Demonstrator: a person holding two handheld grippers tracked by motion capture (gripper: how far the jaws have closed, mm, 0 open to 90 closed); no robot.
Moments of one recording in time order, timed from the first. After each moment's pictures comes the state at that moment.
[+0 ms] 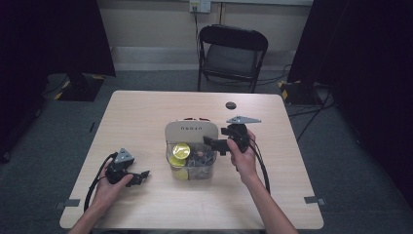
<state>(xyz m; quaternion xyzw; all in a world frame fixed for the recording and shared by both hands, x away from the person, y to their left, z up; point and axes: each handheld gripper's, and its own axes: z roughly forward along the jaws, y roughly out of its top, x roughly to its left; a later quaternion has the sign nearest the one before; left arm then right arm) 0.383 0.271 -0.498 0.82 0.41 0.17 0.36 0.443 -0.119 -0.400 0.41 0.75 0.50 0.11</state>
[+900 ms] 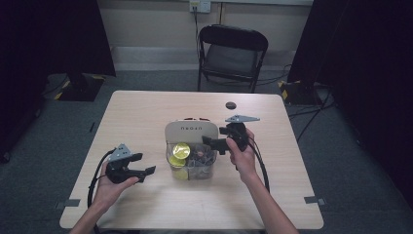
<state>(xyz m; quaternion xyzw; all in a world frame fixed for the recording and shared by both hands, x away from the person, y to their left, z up) 0.366 0.253 -0.450 0.79 0.37 0.15 0.46 0.447 -0.117 -0.399 0.41 0.76 0.50 0.10</state>
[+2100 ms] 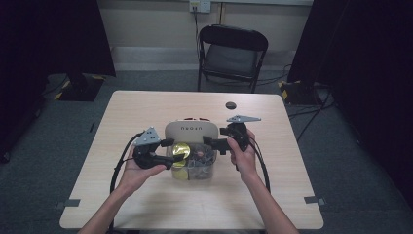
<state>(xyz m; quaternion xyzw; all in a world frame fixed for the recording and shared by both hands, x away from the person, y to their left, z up) 0.389 0.173 -0.396 0.80 0.27 0.13 0.51 0.448 -0.120 -0.401 0.41 0.76 0.50 0.09</state>
